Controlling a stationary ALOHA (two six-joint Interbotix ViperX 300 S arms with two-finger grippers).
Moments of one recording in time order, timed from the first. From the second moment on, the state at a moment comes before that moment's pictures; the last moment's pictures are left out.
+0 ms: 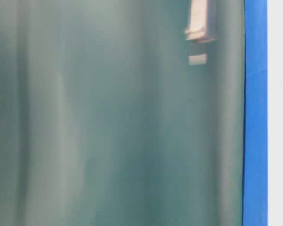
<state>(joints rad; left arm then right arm) -0.45 -0.31 0.81 0.00 0.08 -0.39 0.32 -0.59 1.03 -0.13 0.13 0.38</state>
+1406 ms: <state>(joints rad) -0.42 -0.19 0.82 0.01 0.12 -0.26 0.36 -0.26 0.89 -0.18 0.17 0.43</state>
